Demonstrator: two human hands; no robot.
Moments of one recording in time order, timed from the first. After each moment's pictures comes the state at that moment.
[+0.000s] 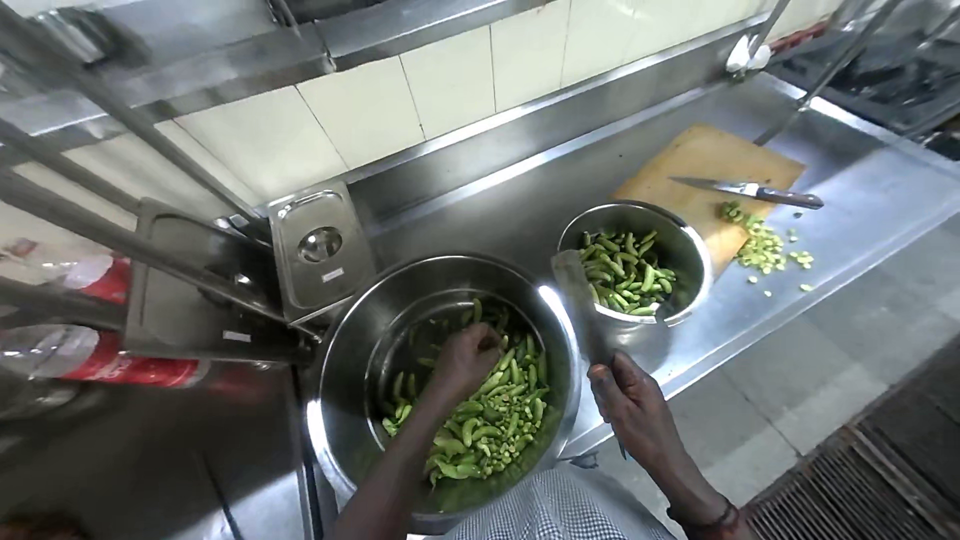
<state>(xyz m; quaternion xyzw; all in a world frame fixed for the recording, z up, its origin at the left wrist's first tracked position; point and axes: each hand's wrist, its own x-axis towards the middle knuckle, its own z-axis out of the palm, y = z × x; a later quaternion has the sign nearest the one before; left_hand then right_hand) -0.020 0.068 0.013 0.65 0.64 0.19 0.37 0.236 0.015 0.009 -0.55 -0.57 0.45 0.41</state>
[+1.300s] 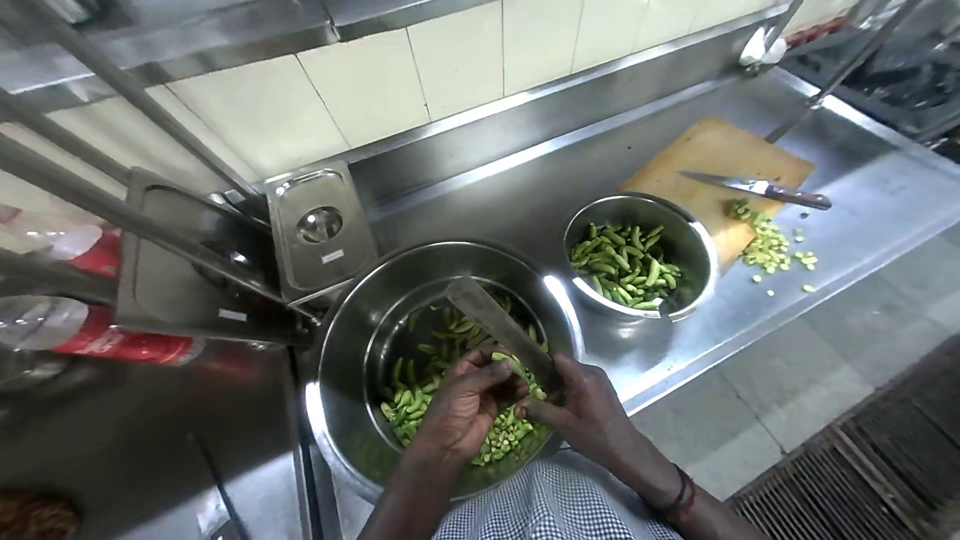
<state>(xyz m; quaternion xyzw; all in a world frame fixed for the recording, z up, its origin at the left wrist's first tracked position) 0.006 -0.001 0.045 0.11 0.43 0.54 0.72 0.191 0.015 0.023 -0.48 -0.73 0.37 0.31</state>
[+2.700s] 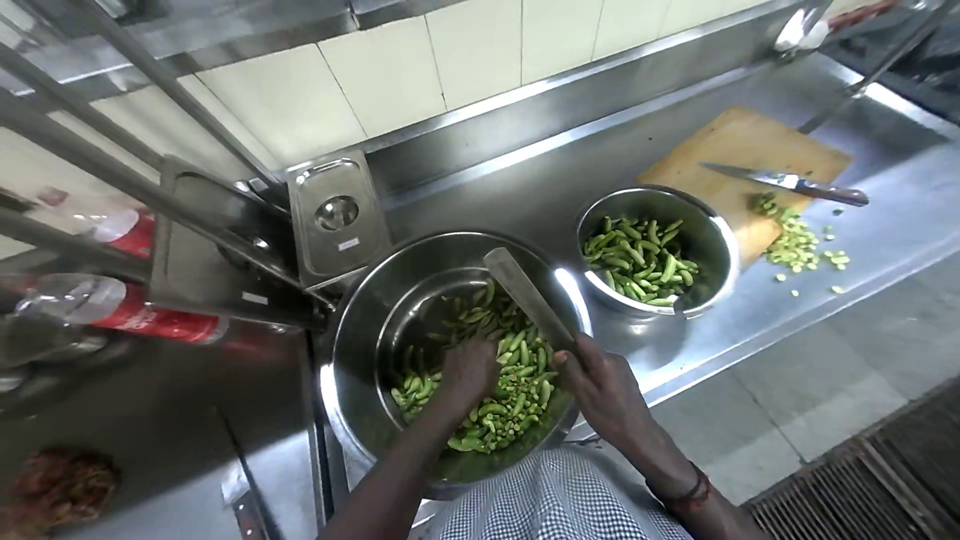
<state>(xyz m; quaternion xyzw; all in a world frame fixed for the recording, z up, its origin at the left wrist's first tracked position) -0.014 0.051 -0.024 0.66 0.70 -0.10 0.26 0.202 0.024 0.020 -0.55 -0.71 0.35 0.28</state>
